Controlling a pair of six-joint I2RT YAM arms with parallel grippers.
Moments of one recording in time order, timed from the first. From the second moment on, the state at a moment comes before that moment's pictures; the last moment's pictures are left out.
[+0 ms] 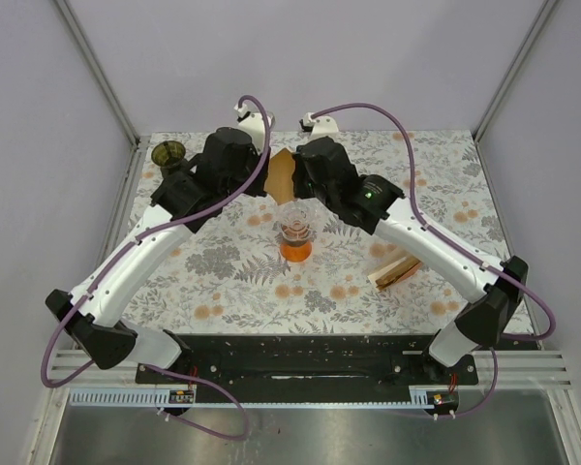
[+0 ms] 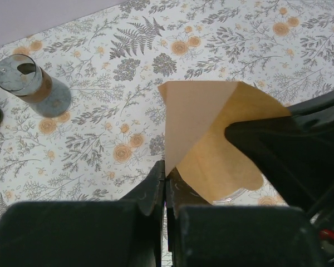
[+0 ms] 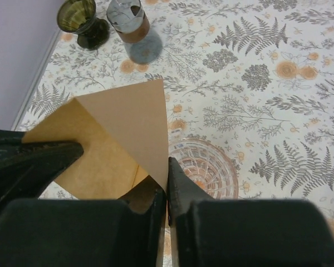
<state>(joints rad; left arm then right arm) -0.68 1.39 1.63 -0.73 -0.23 -0.15 0.86 1.60 1.67 -0.50 0.37 0.45</state>
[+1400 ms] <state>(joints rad) -0.63 1.47 1.56 -0.88 0.03 -0.06 0.74 1.92 2.20 -1.31 0.03 0.38</state>
